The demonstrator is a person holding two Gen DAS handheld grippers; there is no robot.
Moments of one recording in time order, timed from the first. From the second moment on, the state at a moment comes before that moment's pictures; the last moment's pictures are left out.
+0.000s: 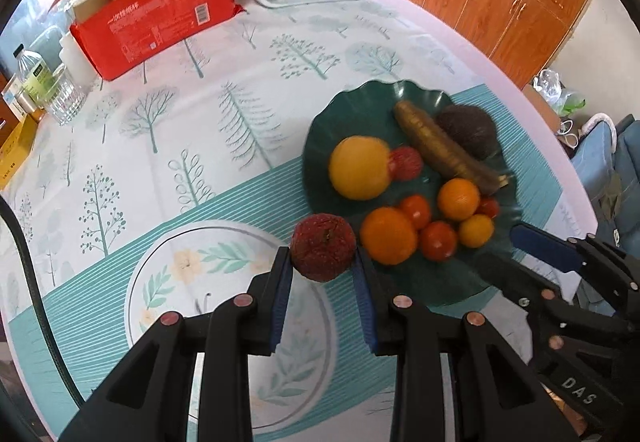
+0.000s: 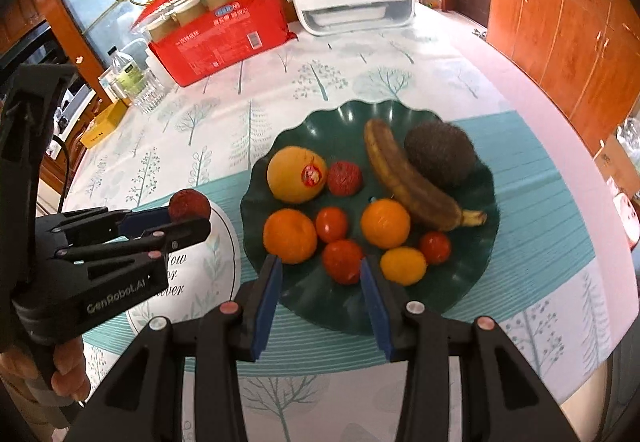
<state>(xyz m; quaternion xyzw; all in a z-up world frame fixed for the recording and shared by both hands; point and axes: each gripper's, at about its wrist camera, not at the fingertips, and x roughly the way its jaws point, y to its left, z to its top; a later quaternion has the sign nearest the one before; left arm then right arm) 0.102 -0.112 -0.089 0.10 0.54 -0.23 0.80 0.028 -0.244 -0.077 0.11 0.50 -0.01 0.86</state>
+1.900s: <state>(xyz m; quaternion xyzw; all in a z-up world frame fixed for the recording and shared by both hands) 0.063 -0.141 -0.054 0.02 0.52 -0.06 0.85 0.028 -0.292 -0.070 0.06 0.51 0.08 0.85</state>
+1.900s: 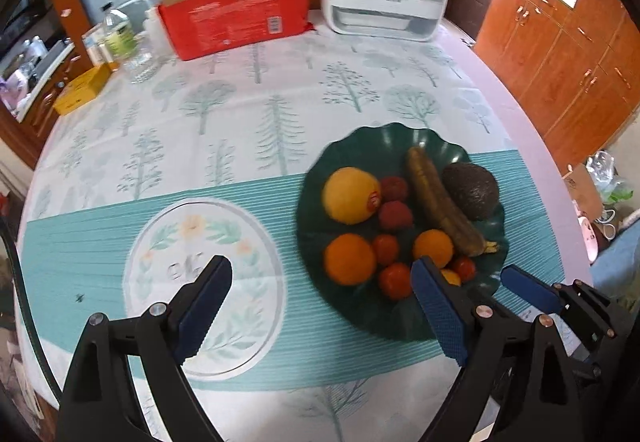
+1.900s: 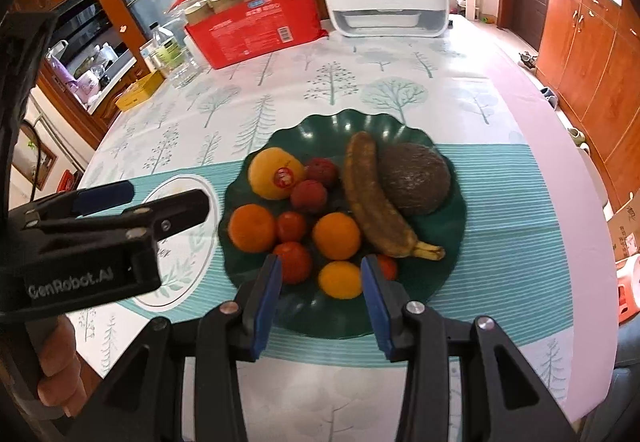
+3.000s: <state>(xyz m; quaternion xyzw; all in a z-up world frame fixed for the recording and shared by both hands) -0.025 -0.013 0.038 0.01 0.45 0.02 0.89 -0.018 -0.175 0.036 0.02 0.45 0.08 0.89</state>
